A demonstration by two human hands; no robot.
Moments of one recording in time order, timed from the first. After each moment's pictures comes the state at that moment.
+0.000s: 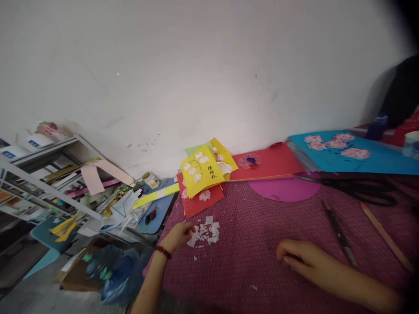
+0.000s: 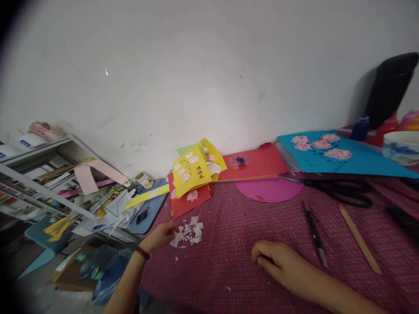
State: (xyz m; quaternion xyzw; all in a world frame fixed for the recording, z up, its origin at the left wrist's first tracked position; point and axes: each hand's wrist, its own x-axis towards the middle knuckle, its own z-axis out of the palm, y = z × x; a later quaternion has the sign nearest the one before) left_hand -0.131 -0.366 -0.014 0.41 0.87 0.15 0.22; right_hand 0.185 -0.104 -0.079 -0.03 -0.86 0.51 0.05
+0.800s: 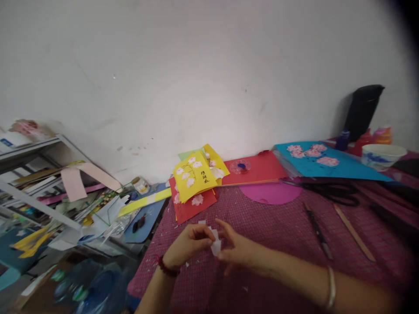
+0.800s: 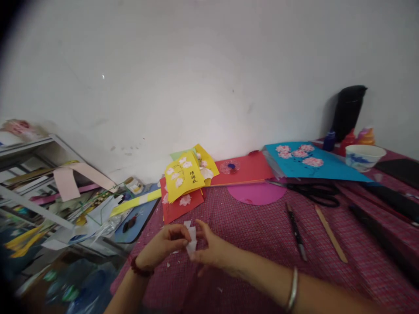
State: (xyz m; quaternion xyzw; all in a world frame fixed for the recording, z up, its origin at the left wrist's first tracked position) left_hand -0.032 -0.313 0.032 0.40 0.67 0.46 0.42; right_hand 0.092 -0.186 -0.032 0.00 -0.52 0.86 0.00
